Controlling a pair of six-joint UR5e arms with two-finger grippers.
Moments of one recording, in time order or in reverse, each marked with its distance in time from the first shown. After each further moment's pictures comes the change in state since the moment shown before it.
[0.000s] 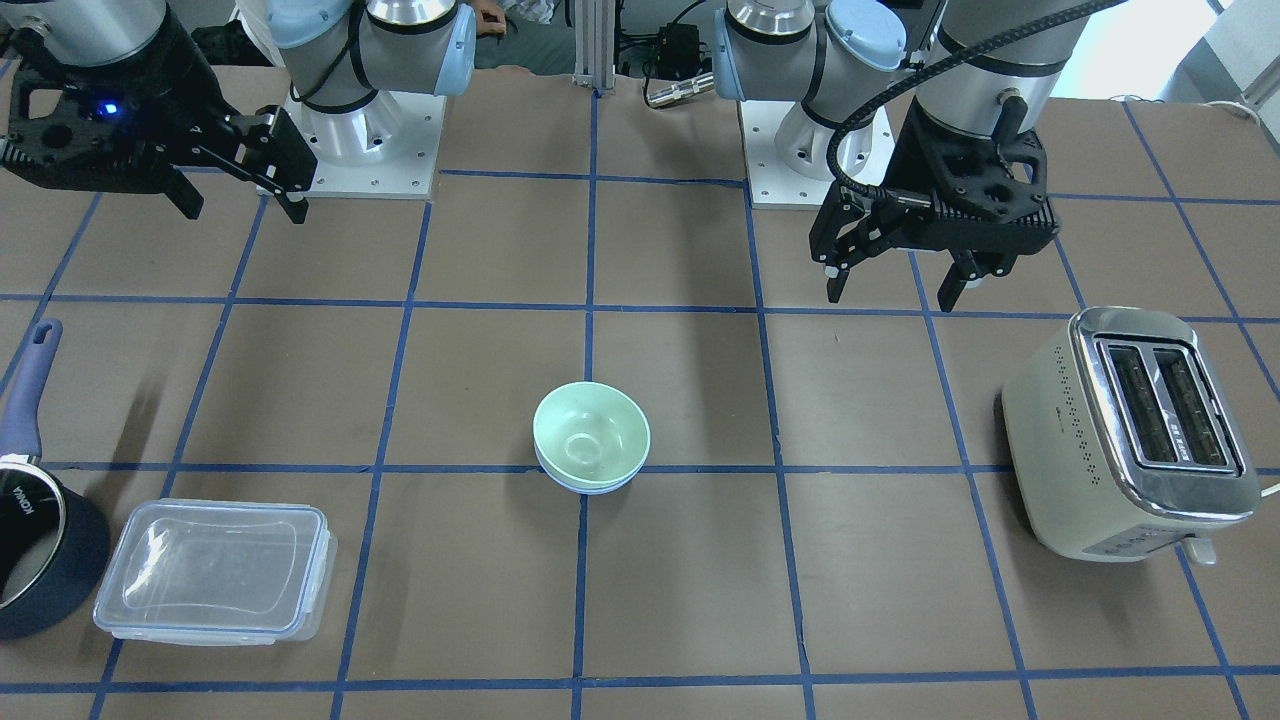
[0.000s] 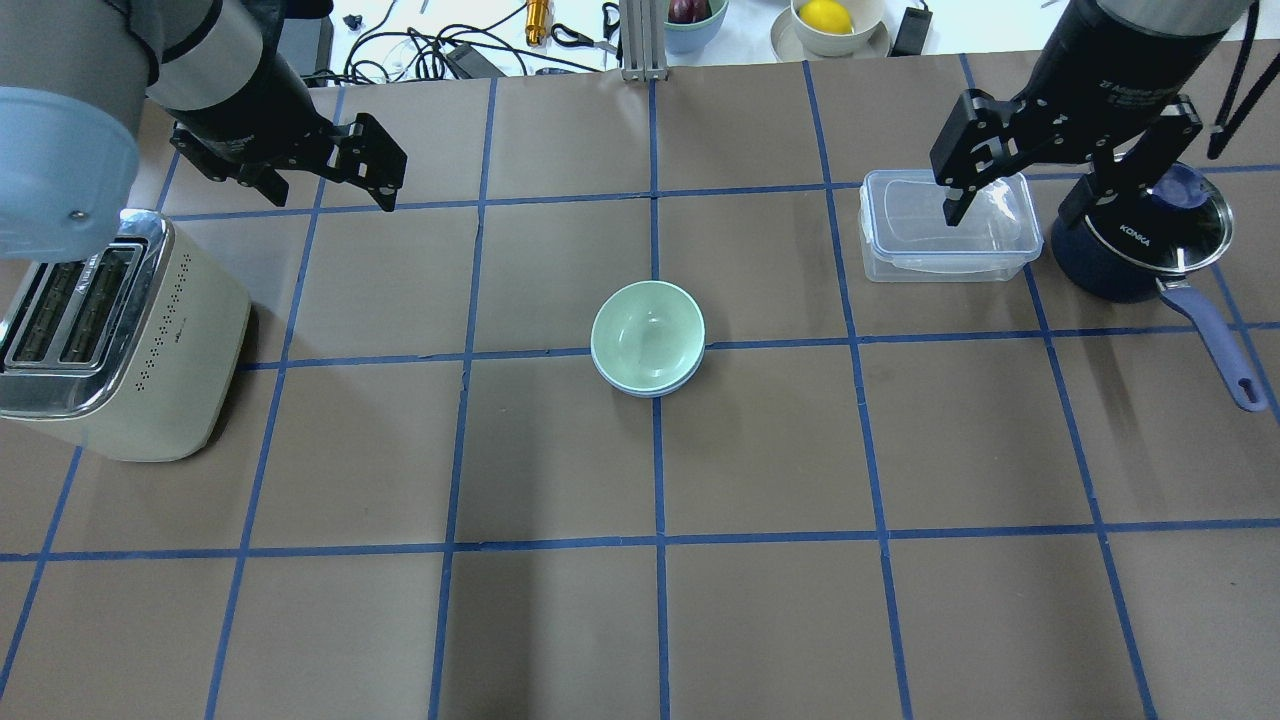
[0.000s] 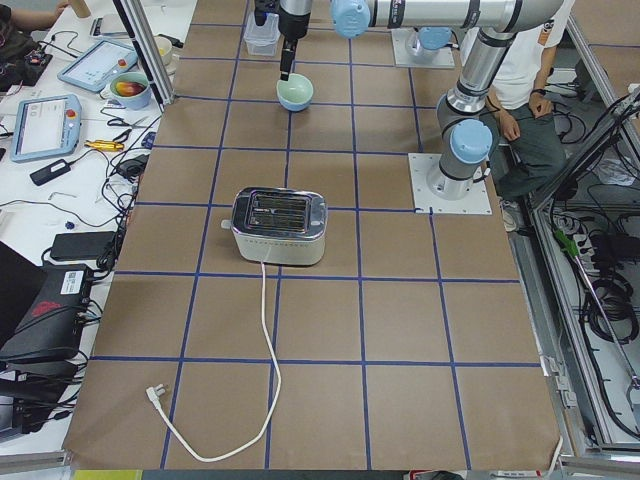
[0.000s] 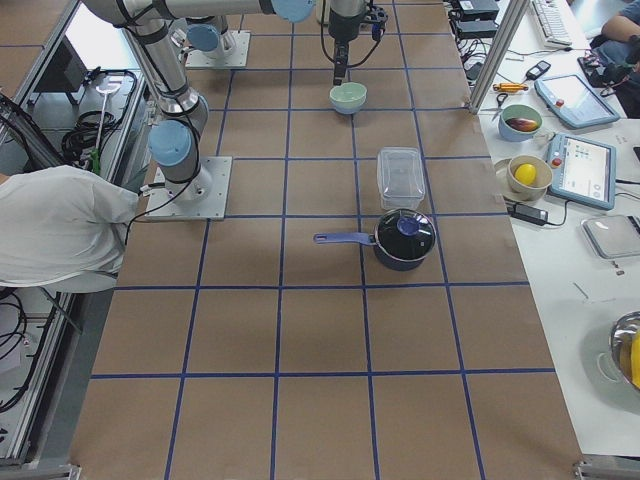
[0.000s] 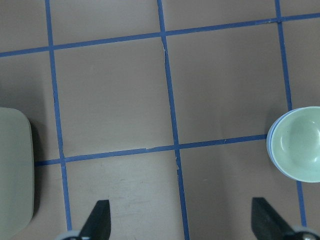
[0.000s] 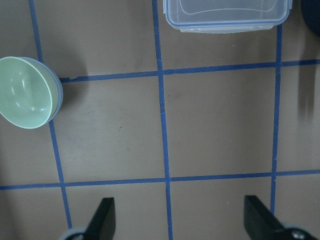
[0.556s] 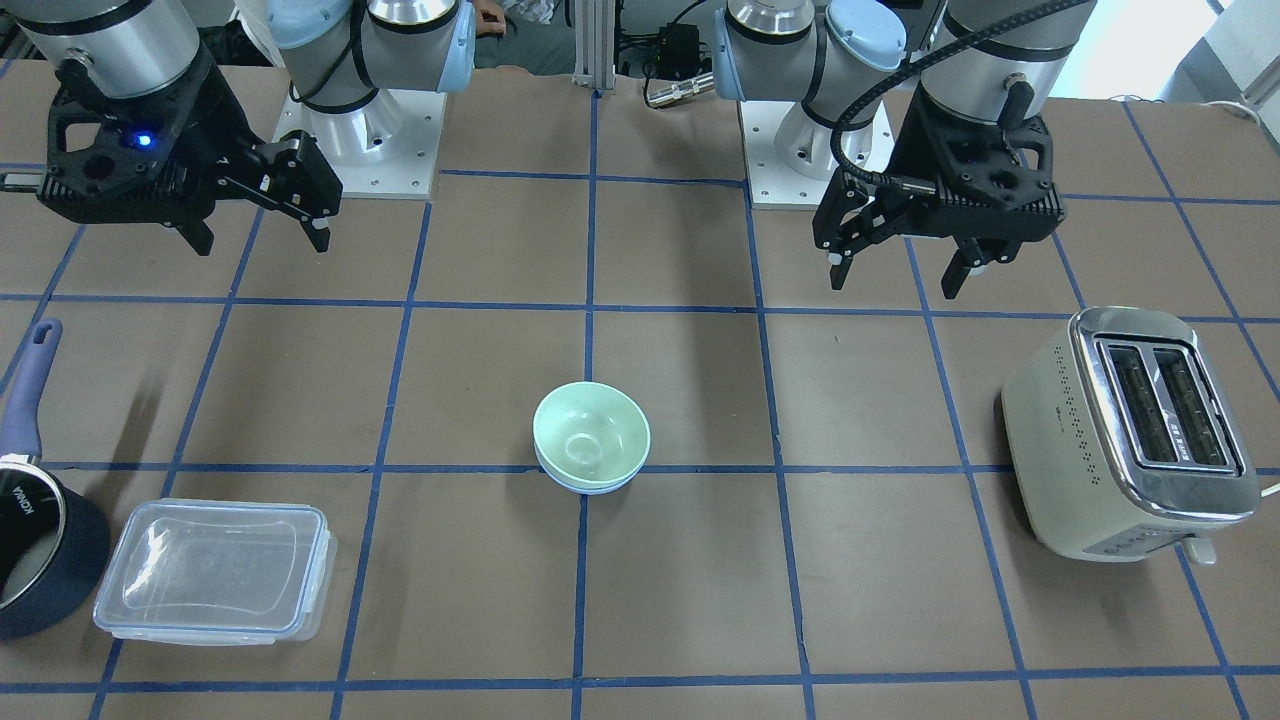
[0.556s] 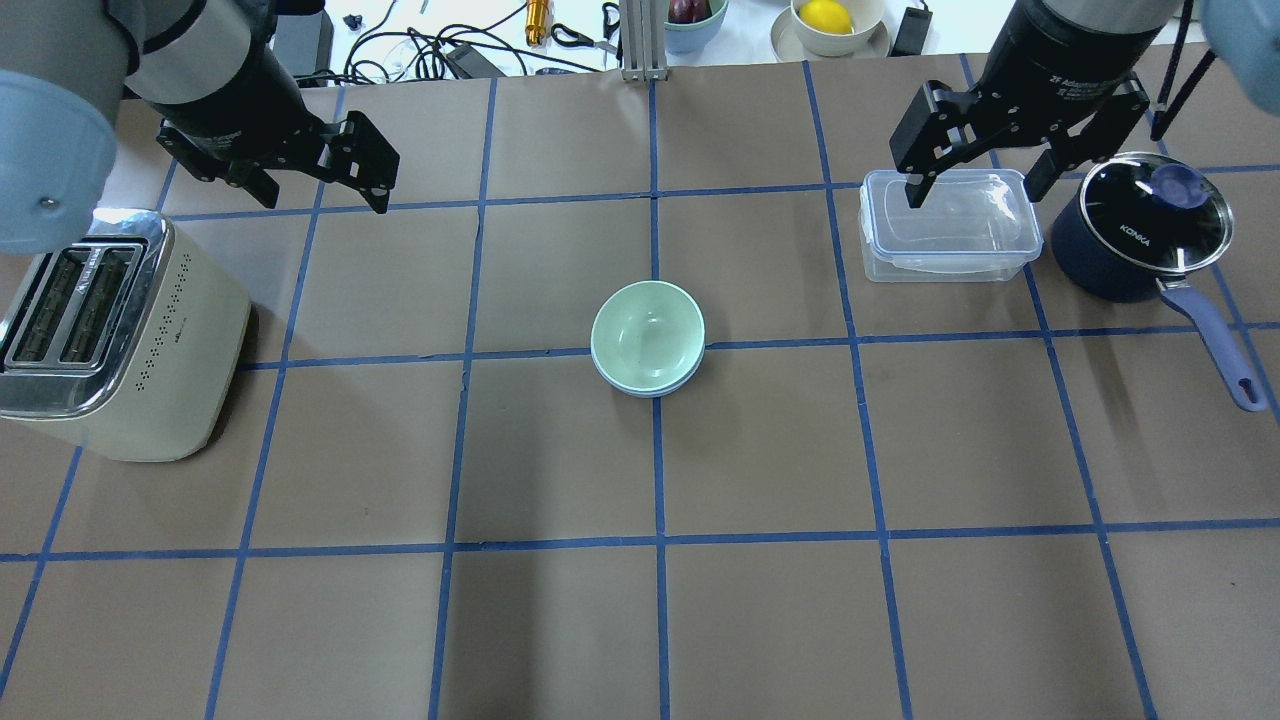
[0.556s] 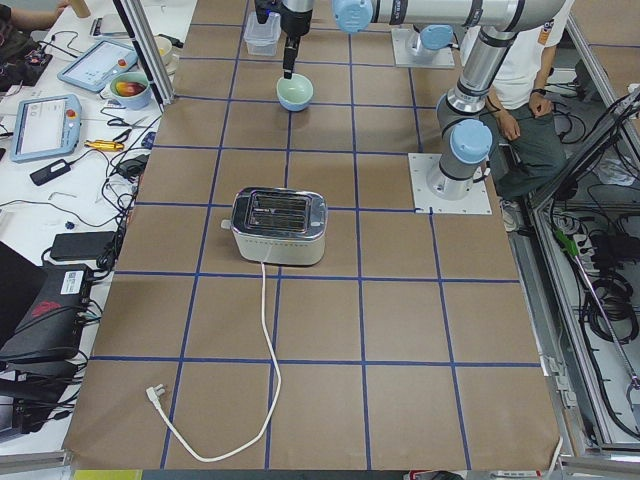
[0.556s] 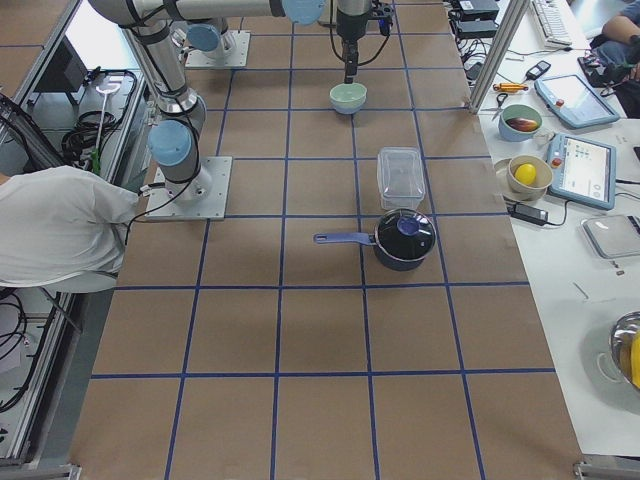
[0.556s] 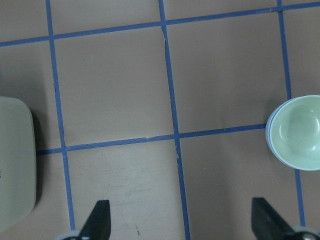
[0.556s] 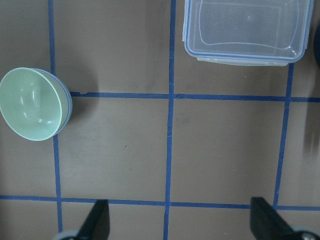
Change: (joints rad) left arm 0.003 0.002 0.029 -0.044 0.003 0.001; right arm 0.030 0.035 -0.002 -0.091 -0.007 -0.077
